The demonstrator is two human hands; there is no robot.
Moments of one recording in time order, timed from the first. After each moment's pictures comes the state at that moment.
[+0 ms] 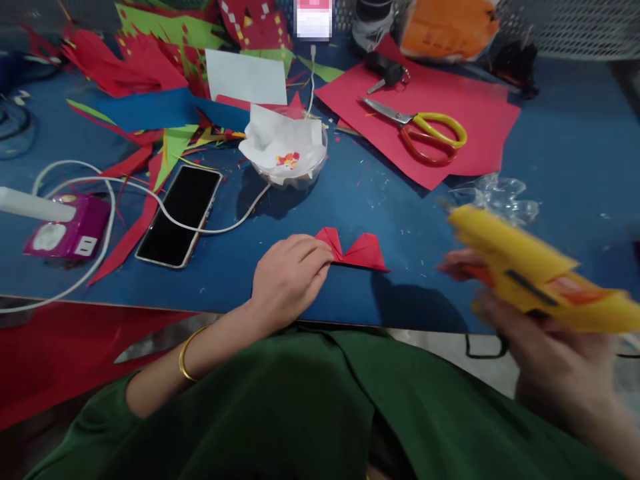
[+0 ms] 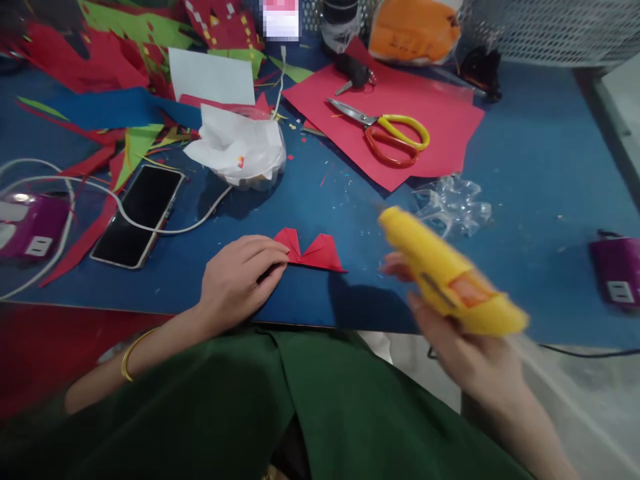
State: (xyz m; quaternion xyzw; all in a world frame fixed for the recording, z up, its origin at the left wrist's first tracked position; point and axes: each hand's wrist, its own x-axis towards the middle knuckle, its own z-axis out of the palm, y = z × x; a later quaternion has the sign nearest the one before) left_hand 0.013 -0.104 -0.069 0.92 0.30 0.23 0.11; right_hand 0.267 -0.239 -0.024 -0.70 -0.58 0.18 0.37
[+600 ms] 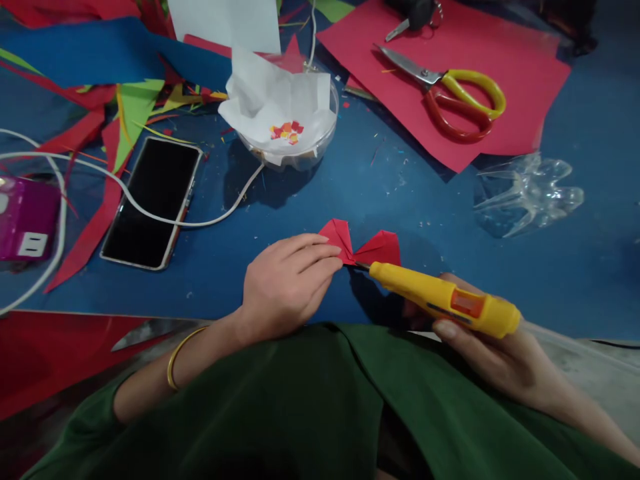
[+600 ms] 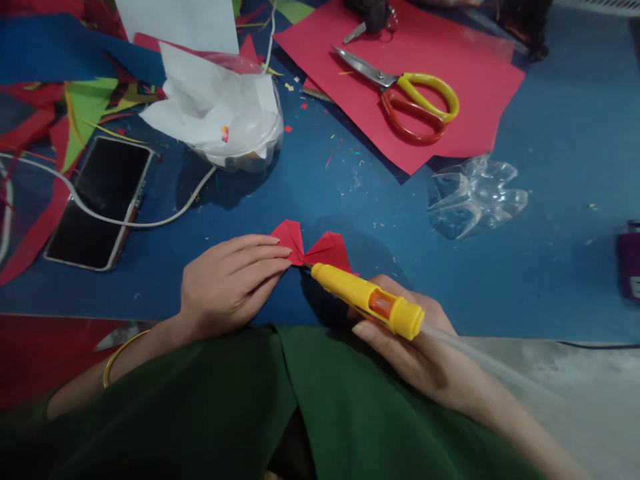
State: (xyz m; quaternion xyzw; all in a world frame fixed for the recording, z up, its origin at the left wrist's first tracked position) left_hand 0.004 -0.101 -0.072 0.92 0.26 0.26 0.12; right_hand 0.247 -0.226 -0.032 -0.62 -0.65 0.37 0.25
